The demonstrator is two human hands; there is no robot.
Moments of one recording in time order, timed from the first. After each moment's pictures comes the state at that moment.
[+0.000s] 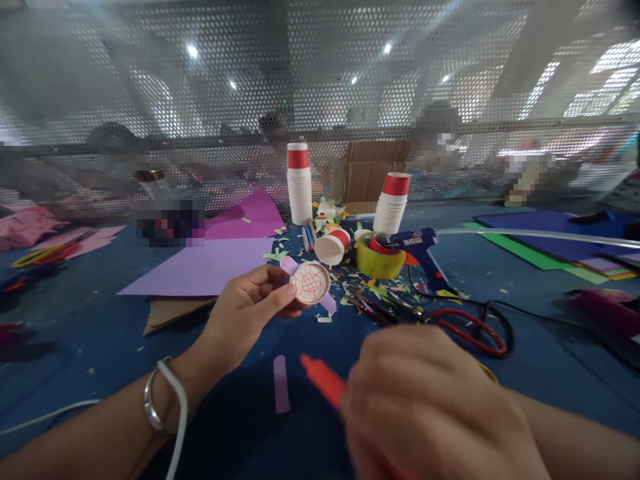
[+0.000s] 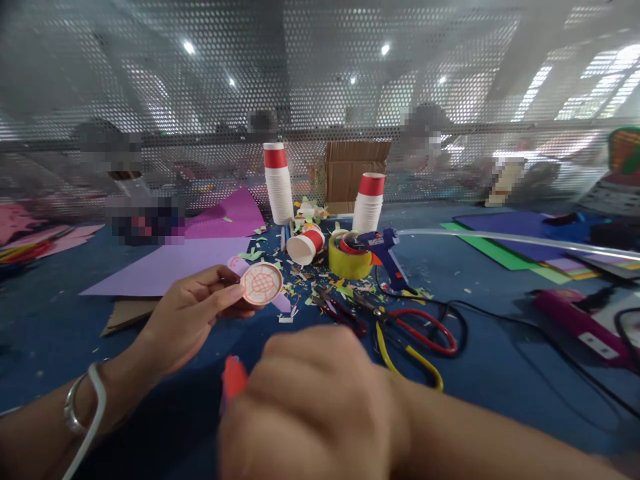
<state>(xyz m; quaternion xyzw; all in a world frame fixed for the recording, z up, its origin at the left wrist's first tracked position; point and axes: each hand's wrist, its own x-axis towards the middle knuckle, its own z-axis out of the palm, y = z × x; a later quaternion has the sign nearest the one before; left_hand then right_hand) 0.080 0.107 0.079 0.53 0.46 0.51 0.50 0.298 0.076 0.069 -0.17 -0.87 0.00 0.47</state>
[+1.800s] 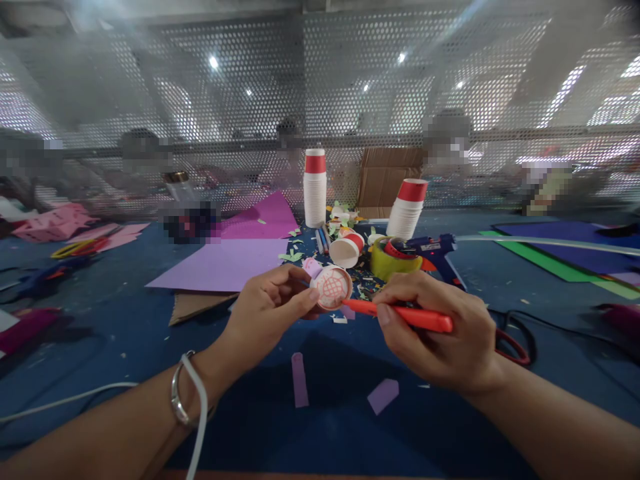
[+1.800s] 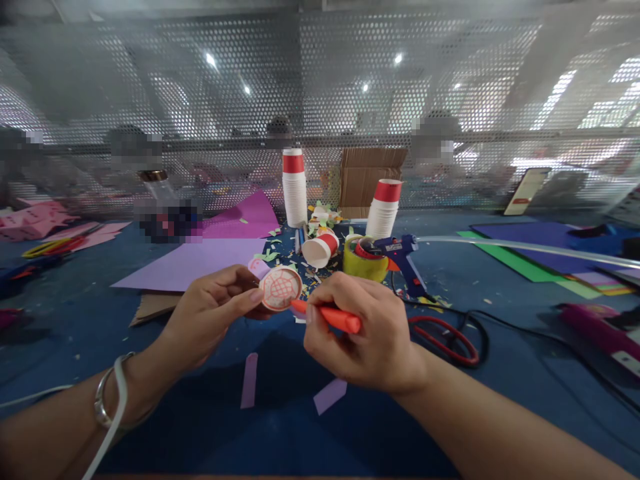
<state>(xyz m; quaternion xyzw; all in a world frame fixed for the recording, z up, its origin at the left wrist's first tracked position) 0.083 0.097 0.085 0.57 0.45 0.51 0.47 0.296 0.107 0.088 -0.23 -0.80 0.01 0.55</state>
